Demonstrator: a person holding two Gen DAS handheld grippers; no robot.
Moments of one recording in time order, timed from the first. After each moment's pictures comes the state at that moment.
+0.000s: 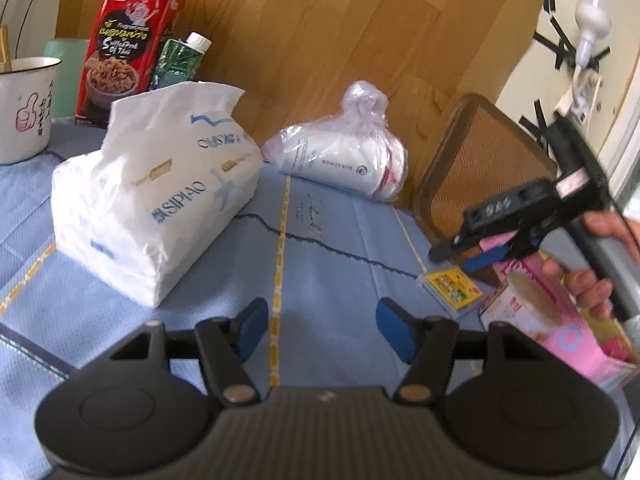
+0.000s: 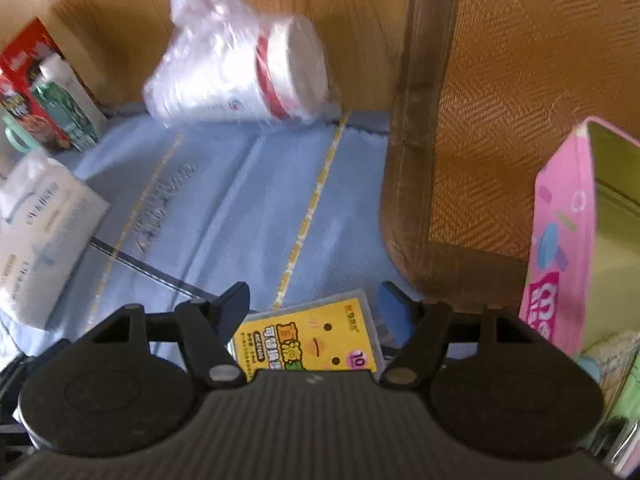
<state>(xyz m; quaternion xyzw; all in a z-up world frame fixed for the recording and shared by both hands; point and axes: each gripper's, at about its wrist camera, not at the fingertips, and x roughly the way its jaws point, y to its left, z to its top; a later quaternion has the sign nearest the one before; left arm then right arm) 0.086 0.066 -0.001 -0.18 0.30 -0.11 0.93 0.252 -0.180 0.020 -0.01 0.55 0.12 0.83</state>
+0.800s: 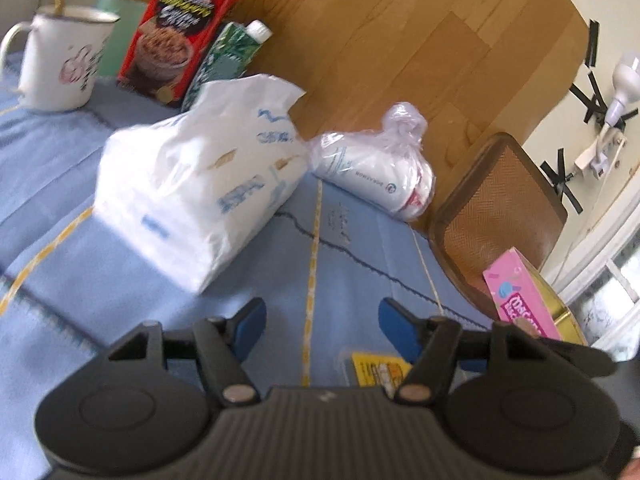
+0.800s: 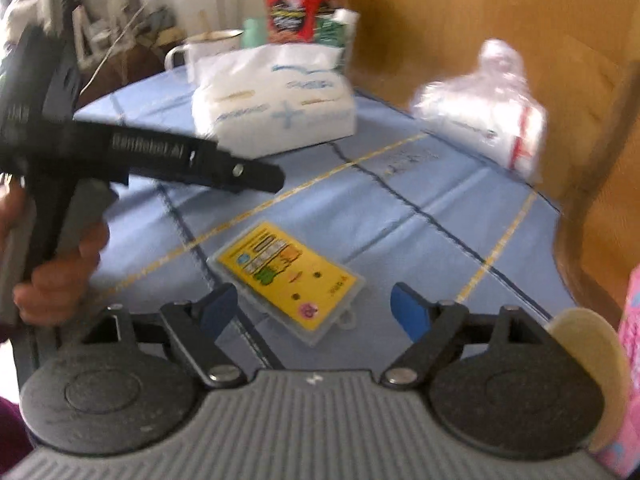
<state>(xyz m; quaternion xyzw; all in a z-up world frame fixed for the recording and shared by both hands) 0.080 0.101 -0.008 -0.27 0.30 -0.09 0.91 0.075 -0.121 0.010 -0.18 0.35 0.36 0.85</state>
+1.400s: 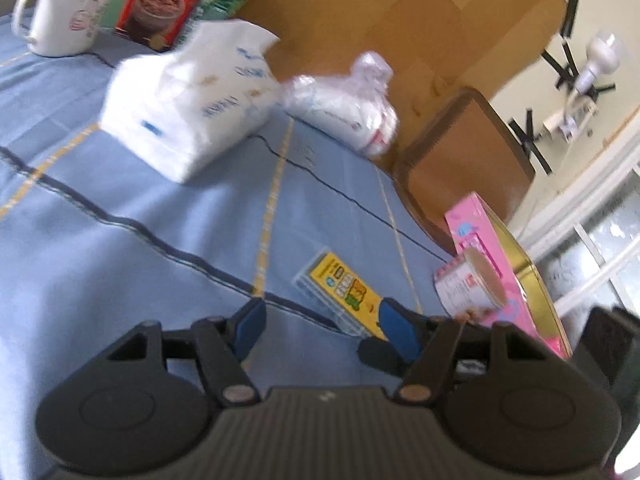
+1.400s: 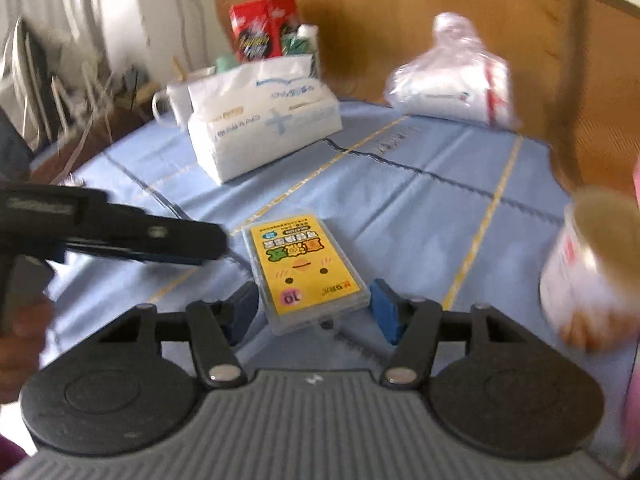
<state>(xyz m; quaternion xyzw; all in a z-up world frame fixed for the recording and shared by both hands) 0.033 0.079 -0.003 -0.28 0.36 -0.15 0.88 0.038 -0.134 -0.013 -0.03 0.34 0.31 0.89</state>
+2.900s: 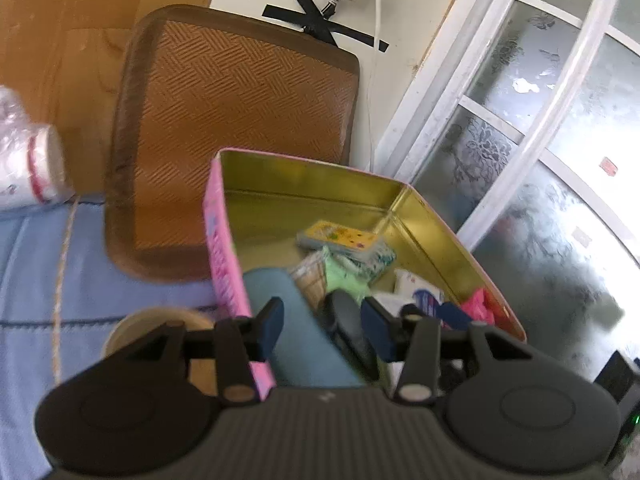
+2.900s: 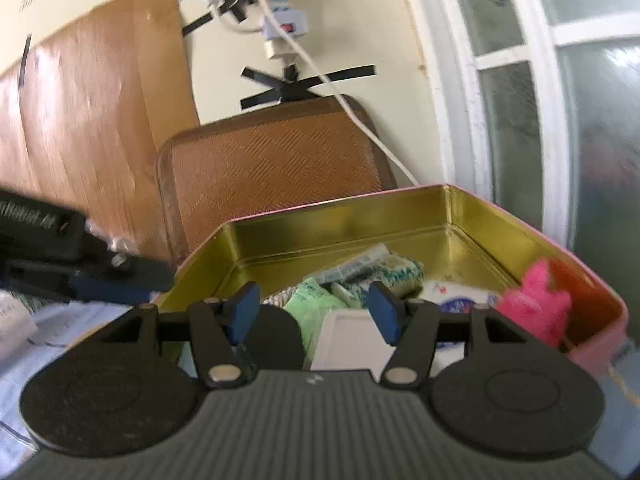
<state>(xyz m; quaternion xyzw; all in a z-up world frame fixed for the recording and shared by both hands) 0.135 -0.208 0.081 -0.08 0.36 -0.32 0.87 0.014 -0.379 0.019 0.11 0.13 -0.06 0.98</state>
